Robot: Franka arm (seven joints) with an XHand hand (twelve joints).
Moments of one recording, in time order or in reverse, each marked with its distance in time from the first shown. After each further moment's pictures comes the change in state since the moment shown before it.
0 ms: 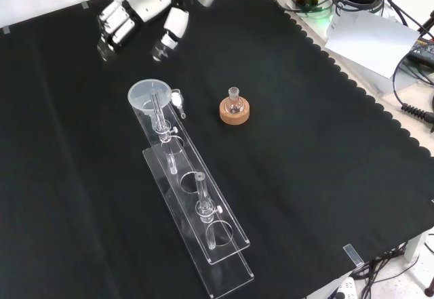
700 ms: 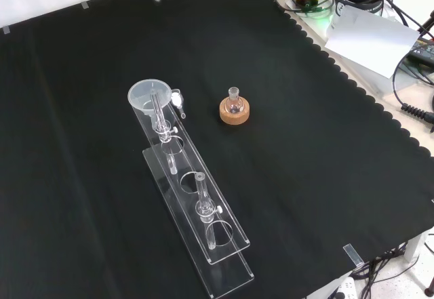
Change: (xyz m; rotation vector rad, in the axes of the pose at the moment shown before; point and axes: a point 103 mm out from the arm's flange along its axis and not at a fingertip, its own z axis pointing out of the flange) arm -0.064 -0.063 -0.033 -0.107 0.065 0.106
